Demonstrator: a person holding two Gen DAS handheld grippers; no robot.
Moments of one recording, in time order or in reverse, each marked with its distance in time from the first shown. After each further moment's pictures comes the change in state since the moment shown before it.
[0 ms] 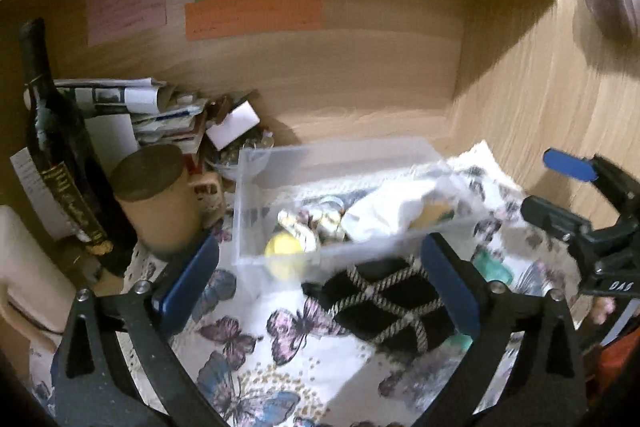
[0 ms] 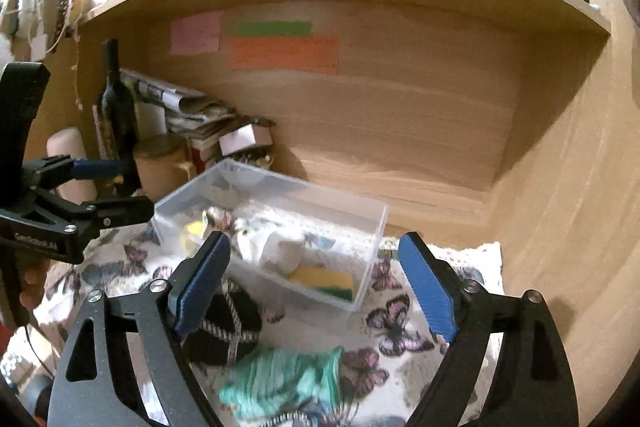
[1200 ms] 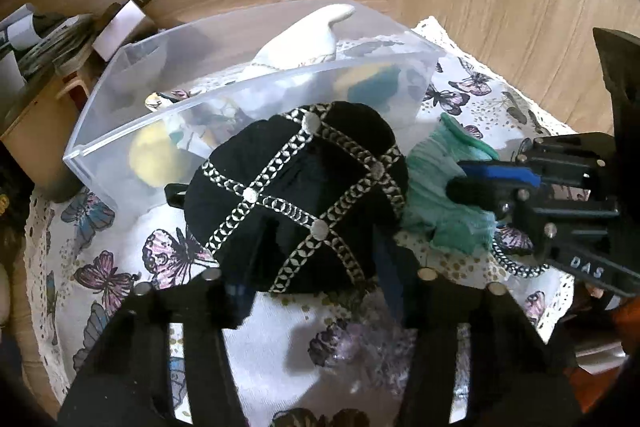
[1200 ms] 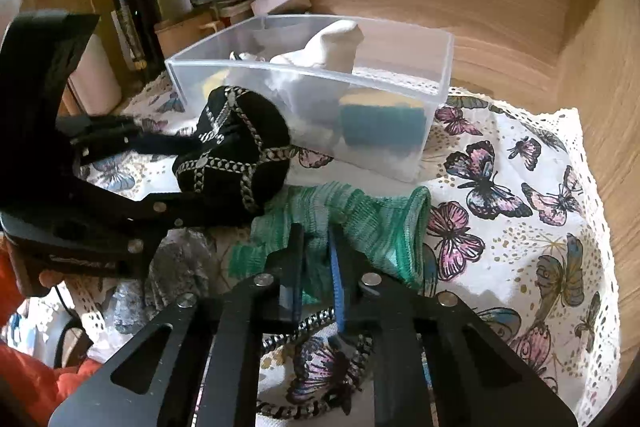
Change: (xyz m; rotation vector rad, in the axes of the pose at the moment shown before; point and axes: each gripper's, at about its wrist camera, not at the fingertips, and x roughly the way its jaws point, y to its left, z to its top) left arm 0.068 -0.056 -0.063 0.135 0.267 -0.165; right arm 0.050 0.008 -0.092 0.058 0.308 0.197
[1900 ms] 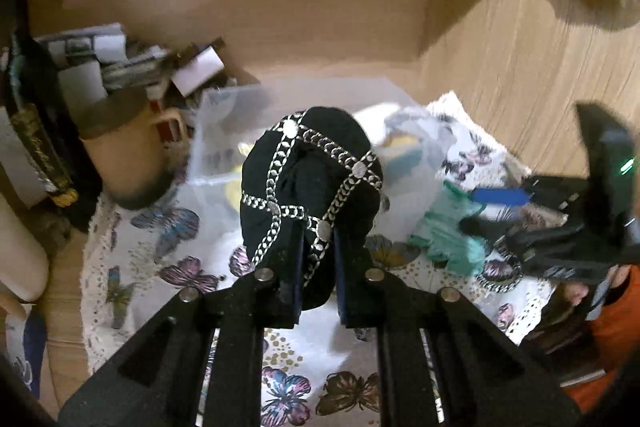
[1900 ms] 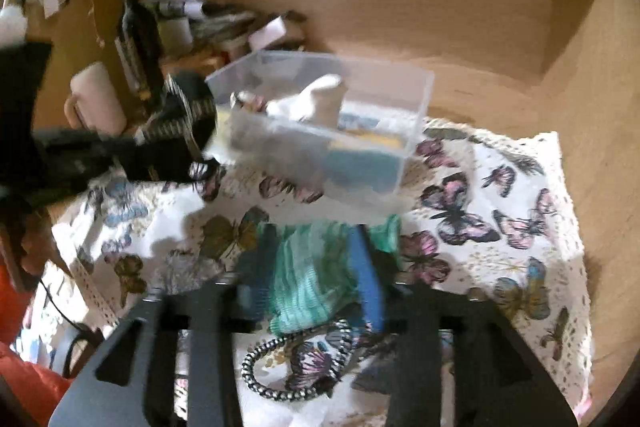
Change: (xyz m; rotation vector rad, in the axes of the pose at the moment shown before) left arm -0.085 0.038 0.004 -0.113 -0.183 0.046; right arm -0.023 0.001 0.015 -0.007 -0.041 -0.016
